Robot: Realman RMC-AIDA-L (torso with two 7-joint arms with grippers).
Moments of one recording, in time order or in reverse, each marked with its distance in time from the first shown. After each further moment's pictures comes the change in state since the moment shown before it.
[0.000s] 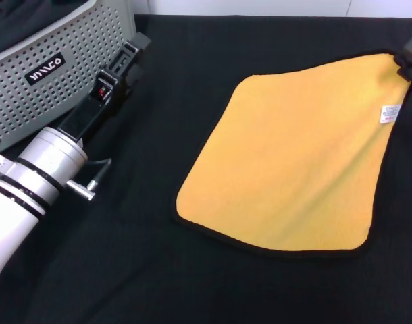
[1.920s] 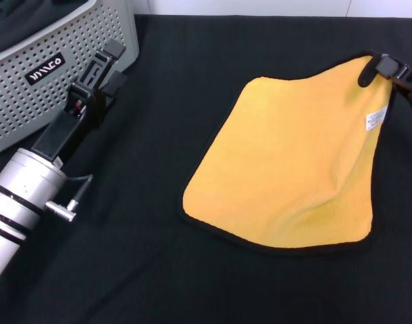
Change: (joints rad) left arm 0.077 0.001 0.003 -0.010 -0.012 0.134 -0.044; right arm 0.013 0.035 0.013 -0.060 -0.088 -0.059 -0.076
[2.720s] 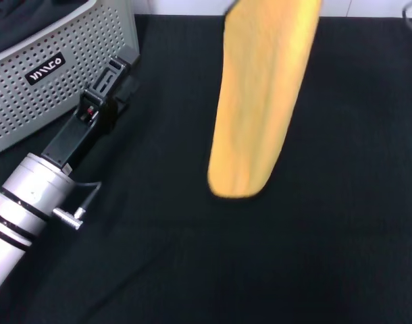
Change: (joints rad) left arm 0.003 -0.004 0.018 0.000 0.033 0.023 0.004; right arm 0.311 -0.074 0.009 -0.219 -0.113 -0.007 0.098
